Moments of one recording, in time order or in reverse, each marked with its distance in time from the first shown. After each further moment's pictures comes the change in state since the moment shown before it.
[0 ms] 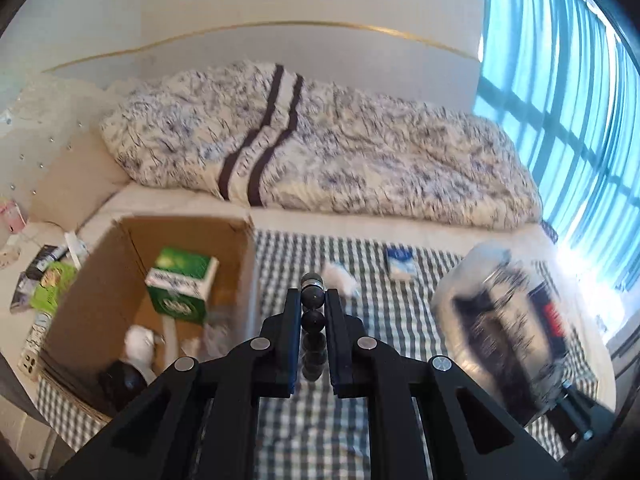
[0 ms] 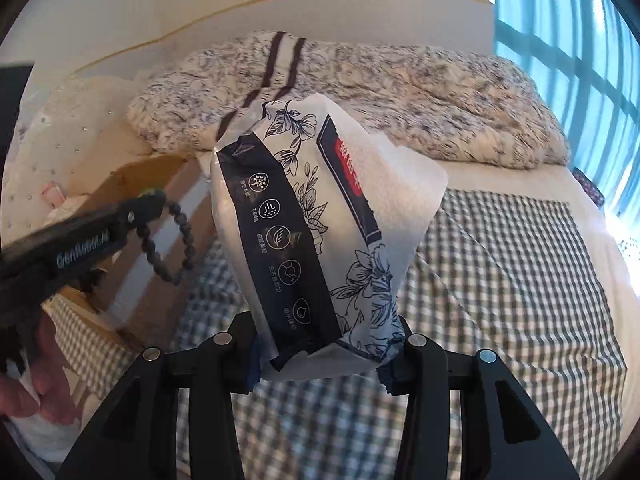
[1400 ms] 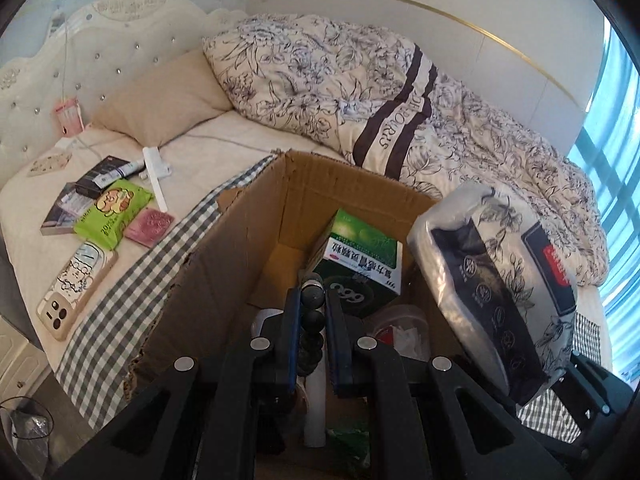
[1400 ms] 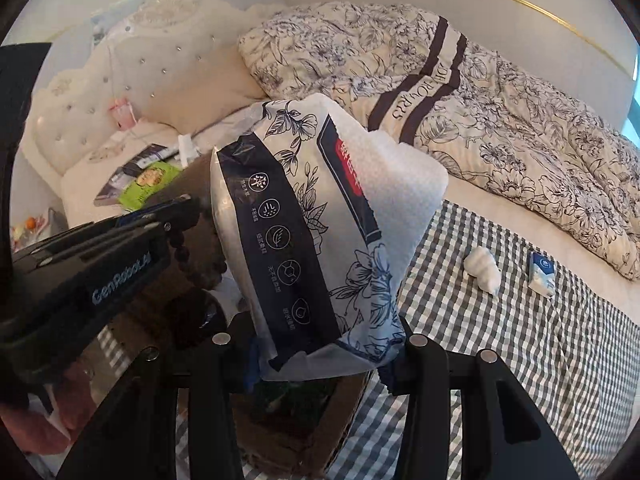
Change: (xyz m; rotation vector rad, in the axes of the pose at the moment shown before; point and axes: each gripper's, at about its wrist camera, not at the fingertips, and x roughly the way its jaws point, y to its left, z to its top) left arm 0.054 0.200 -0.030 -0.286 0.129 0.155; right arm 0.092 0.225 0.057 -0.313 0.125 0.179
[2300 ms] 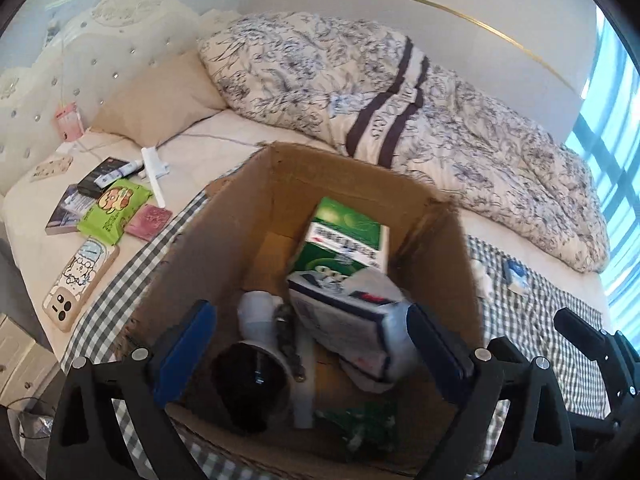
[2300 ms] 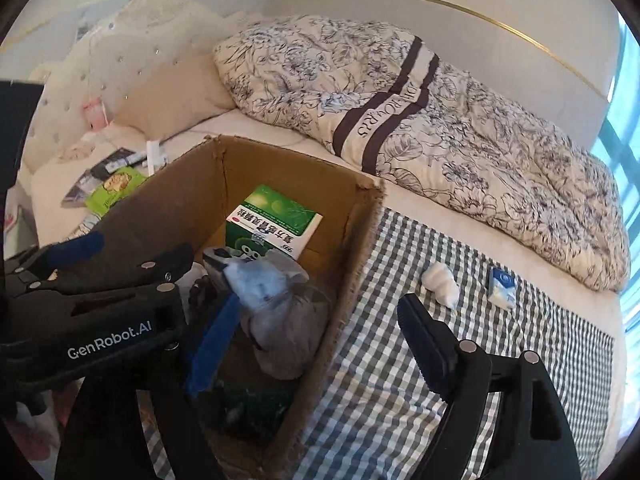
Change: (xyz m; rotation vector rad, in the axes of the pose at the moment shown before) left arm -0.020 -0.026 -0.011 0.041 0.006 0.014; right arm -0.015 -0.014 -0.001 -0.010 -0.063 -0.137
